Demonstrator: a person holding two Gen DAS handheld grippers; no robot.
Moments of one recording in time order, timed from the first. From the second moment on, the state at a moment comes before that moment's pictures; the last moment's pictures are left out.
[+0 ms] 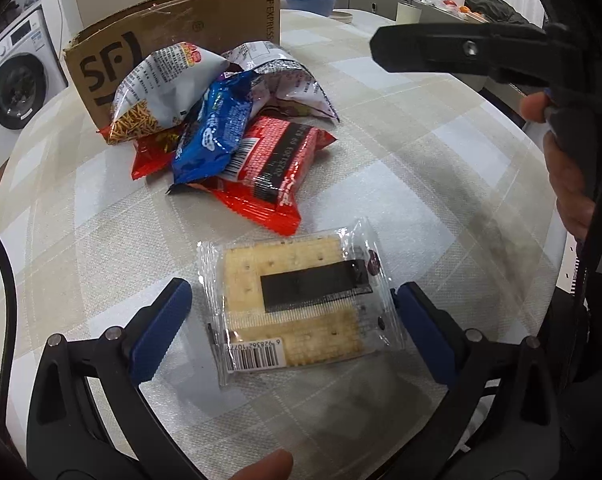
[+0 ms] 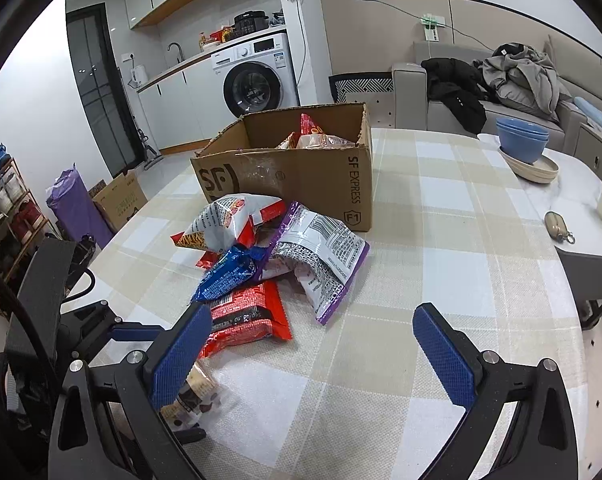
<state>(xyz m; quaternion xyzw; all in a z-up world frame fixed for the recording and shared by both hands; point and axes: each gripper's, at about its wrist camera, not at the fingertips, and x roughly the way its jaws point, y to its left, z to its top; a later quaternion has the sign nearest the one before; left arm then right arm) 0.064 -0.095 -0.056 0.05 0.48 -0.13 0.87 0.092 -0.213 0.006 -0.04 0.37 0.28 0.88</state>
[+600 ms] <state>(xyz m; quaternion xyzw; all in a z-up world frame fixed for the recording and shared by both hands) 0.058 -0.073 -0.042 0.05 0.46 -0.15 0.87 0.092 -0.210 0.001 -0.05 0.38 0.29 0.88</state>
